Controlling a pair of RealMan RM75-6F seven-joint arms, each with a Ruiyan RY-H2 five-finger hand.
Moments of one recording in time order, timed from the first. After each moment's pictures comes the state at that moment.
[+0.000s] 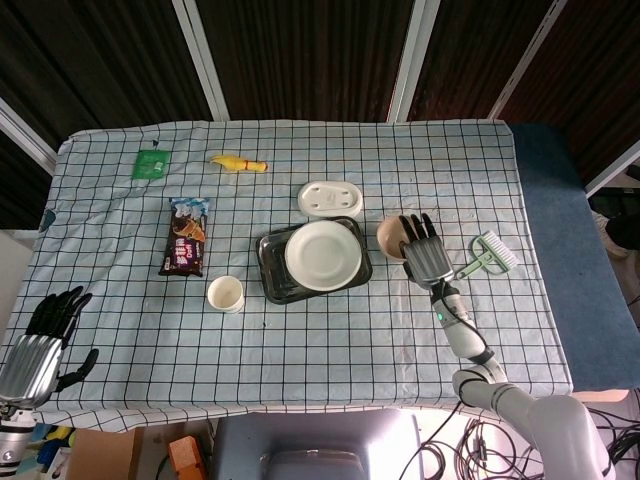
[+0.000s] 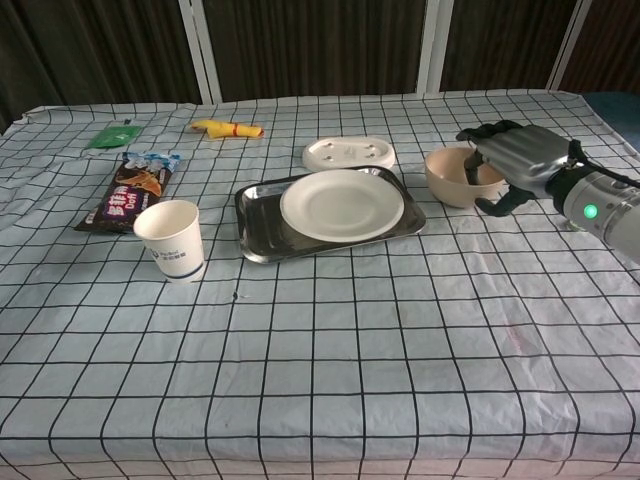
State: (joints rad) left arm -0.14 -1.14 -0.01 -1.53 1.62 1.51 -0.12; right arm 0.75 -1.88 0.19 -0.63 -1.33 0.96 -0.18
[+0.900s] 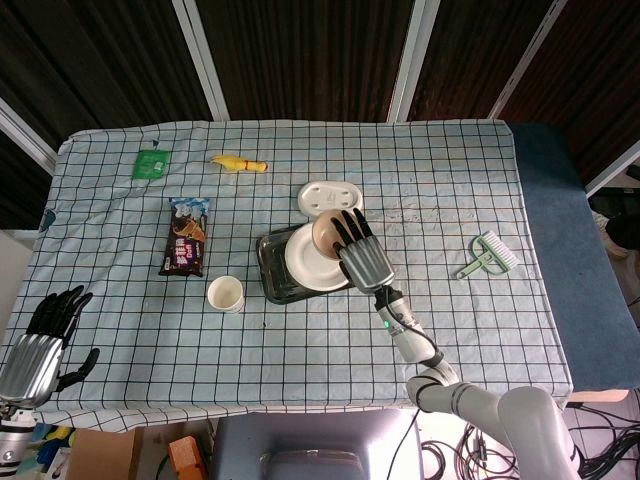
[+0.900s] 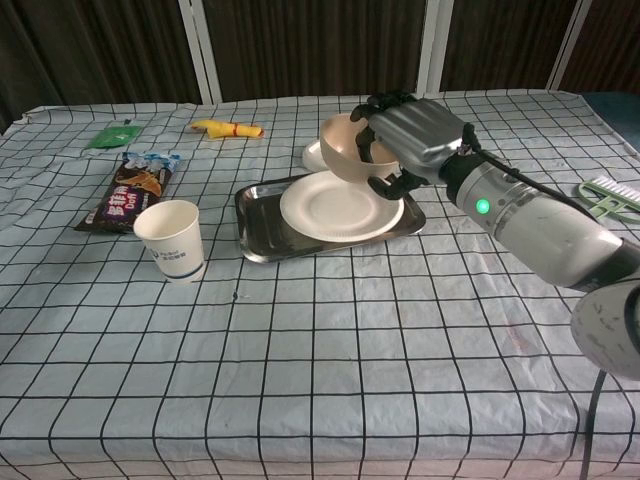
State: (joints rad) left arm -0.14 -1.14 -0.01 -1.53 1.62 1.52 -0.12; right arm 0.87 -1.99 0.25 -0.76 -1.39 1.08 -0.29
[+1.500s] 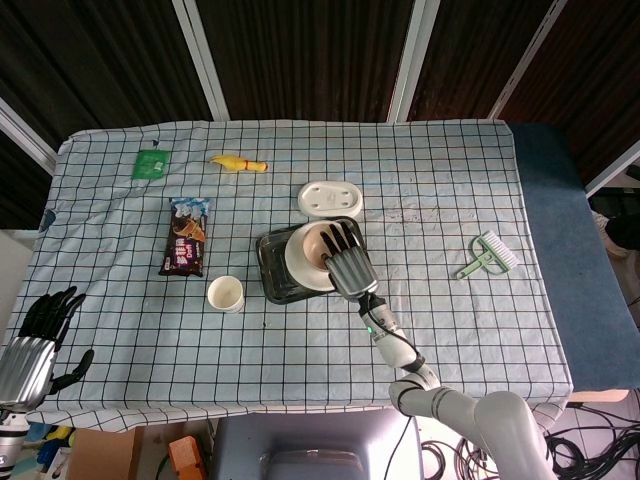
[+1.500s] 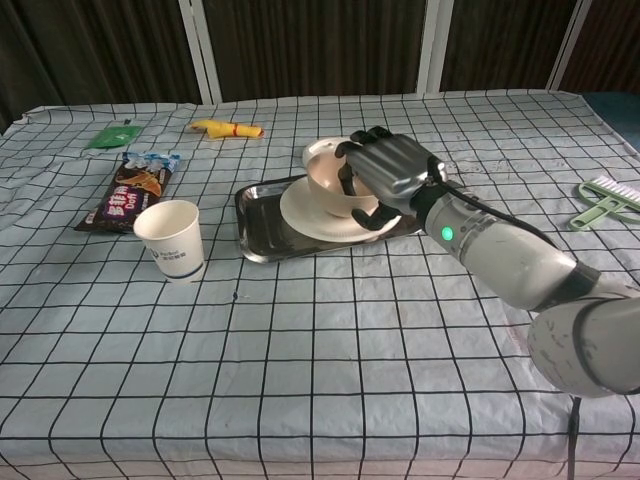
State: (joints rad) left arm -0.13 -1.13 0.00 -1.52 1.63 1.54 -0.14; right arm 0.91 -2.08 0.26 -0.68 -1.33 0.99 -0.33
